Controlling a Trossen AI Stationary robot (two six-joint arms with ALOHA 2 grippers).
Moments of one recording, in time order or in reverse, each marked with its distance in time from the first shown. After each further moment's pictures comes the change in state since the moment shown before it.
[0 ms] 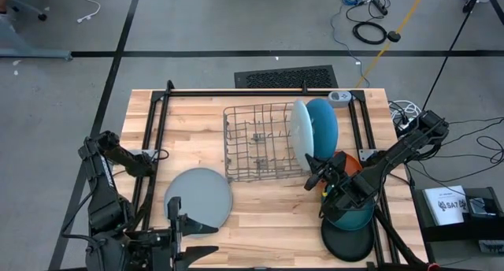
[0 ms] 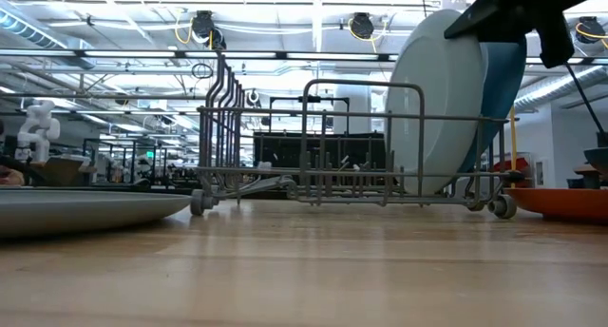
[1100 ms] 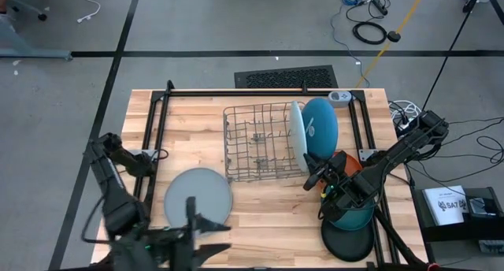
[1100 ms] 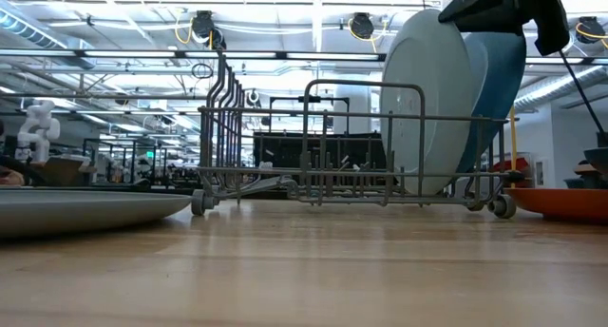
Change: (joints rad) left arm 0.084 0.040 0.000 -0.102 0.085 -0.132; right arm -0.001 0.001 0.028 0.055 0.056 -0.110
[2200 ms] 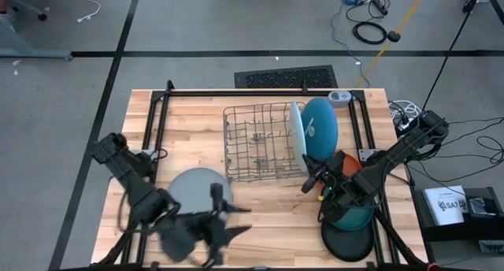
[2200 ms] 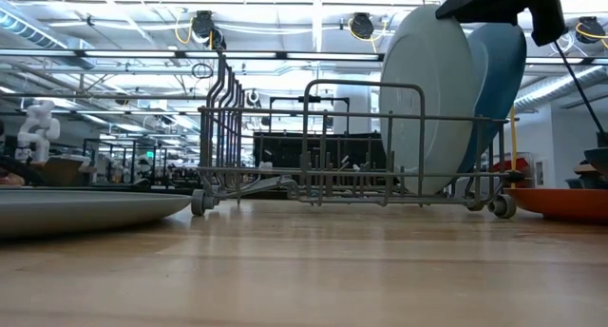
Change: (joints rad) left arm 0.176 0.040 0.000 -0.122 0.145 -0.156; right arm 0.000 -0.008 0.000 0.141 -0.011 -0.227
